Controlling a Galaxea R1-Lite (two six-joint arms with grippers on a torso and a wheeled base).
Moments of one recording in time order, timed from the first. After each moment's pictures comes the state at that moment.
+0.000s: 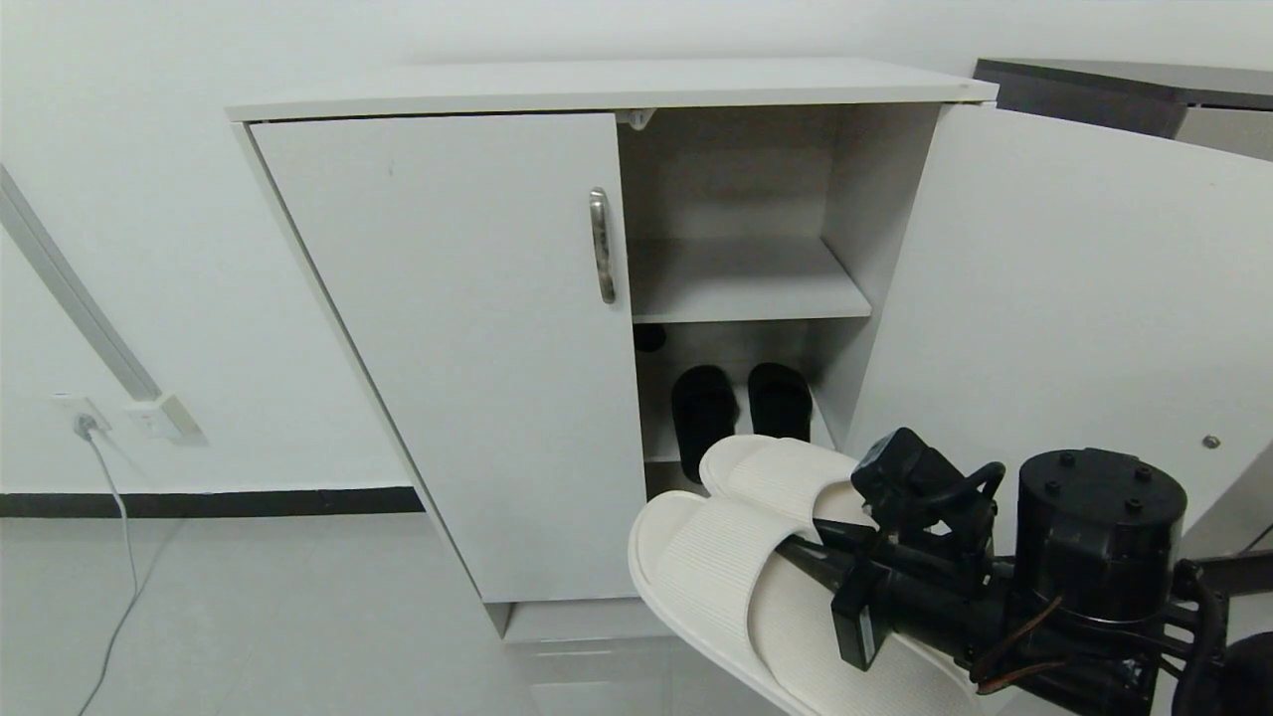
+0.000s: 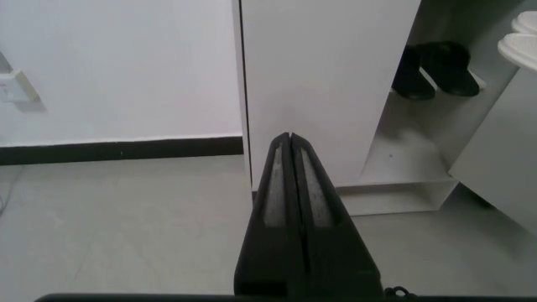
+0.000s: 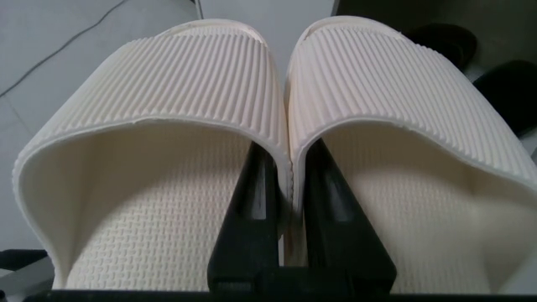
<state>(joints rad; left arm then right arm) 0.00 0.00 0.00 0.00 0.02 0.01 0.79 1.69 -0.49 -1.00 0.03 -0.11</state>
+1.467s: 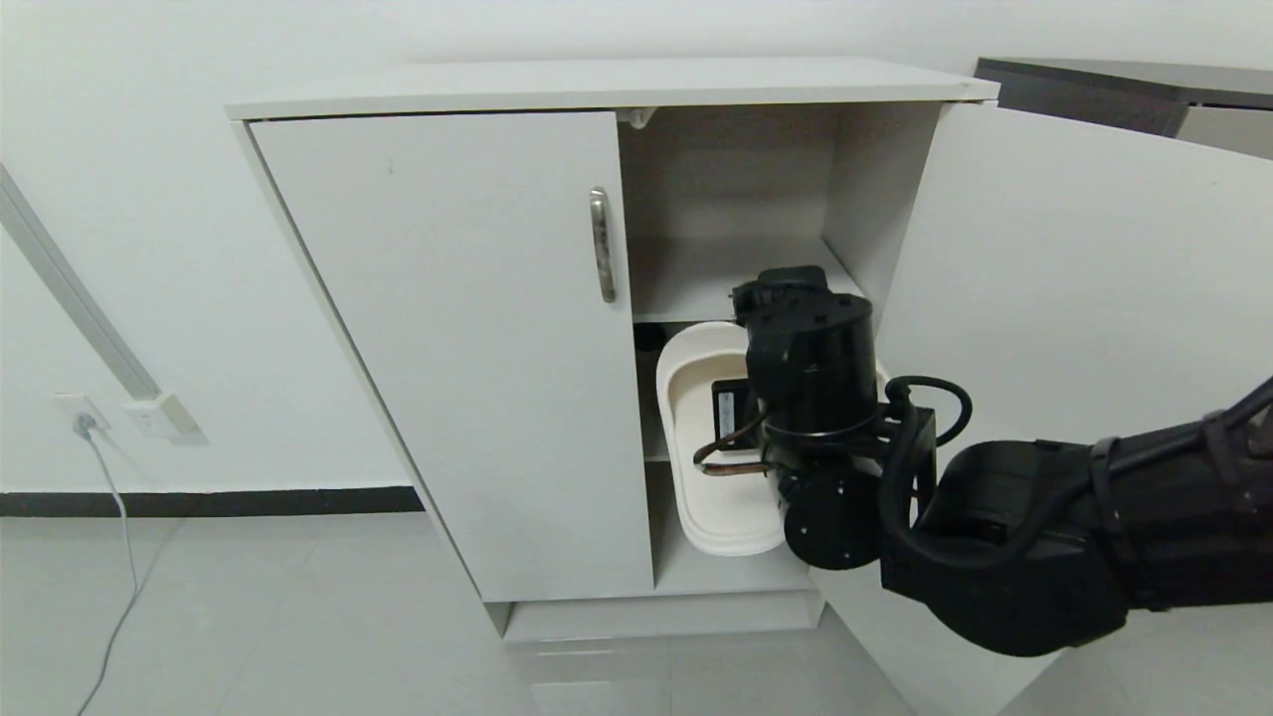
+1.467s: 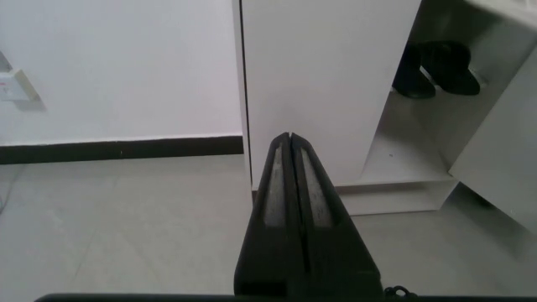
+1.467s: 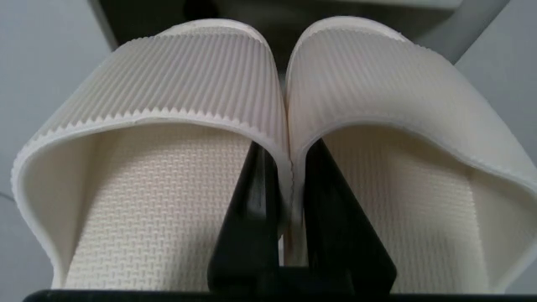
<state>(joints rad) 0.00 0.00 0.00 0.00 0.02 0.01 0.92 1.94 -1.26 -0.50 -0.89 0.13</state>
